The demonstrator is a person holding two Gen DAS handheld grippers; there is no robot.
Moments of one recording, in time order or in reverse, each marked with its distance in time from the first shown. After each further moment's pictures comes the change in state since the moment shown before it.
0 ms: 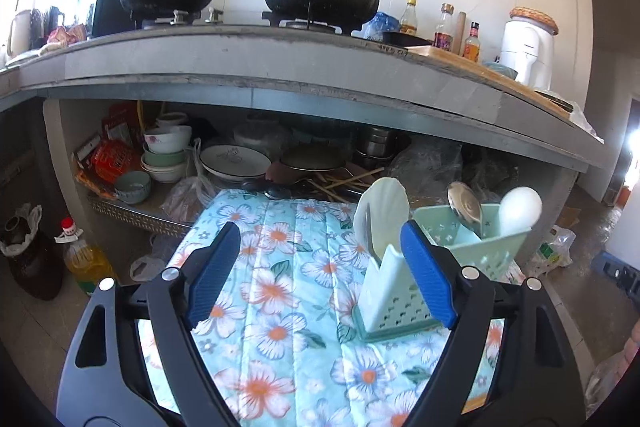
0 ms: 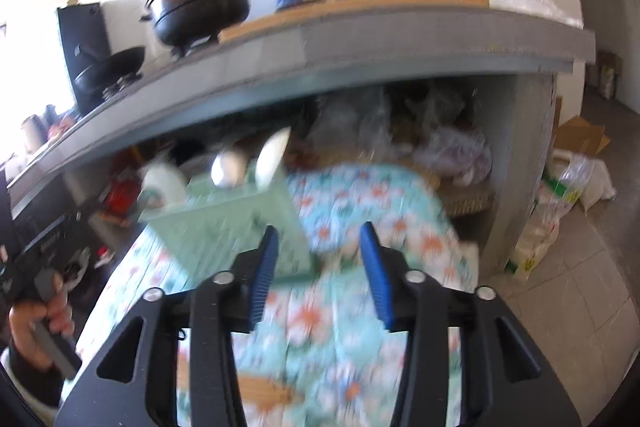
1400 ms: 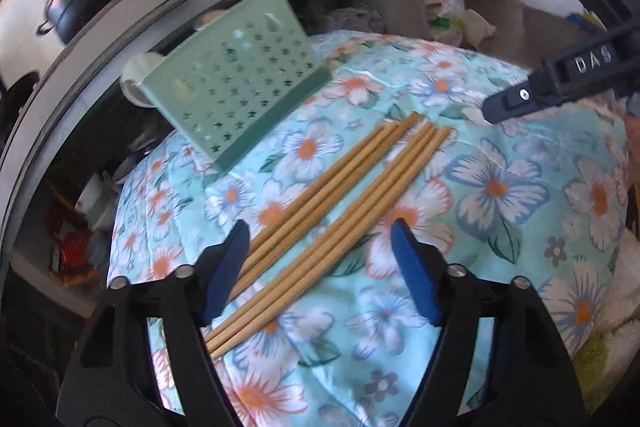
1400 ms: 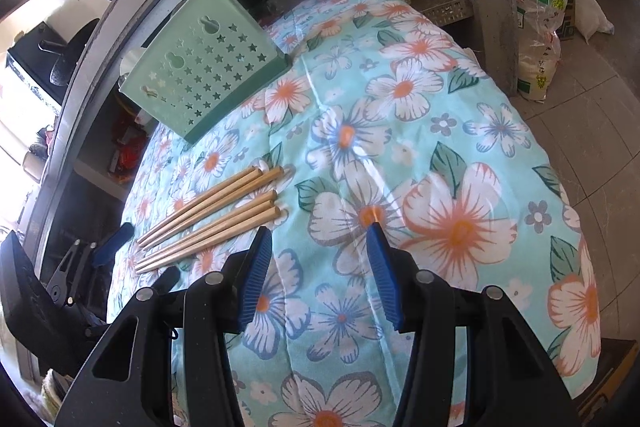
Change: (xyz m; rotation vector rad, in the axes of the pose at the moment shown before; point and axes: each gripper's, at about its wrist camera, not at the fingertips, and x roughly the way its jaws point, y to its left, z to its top) left arm -0.054 -0.123 -0.170 0.773 0.301 -0.221; right arm -0.006 -0.030 -0.145 0.341 0.341 0.060
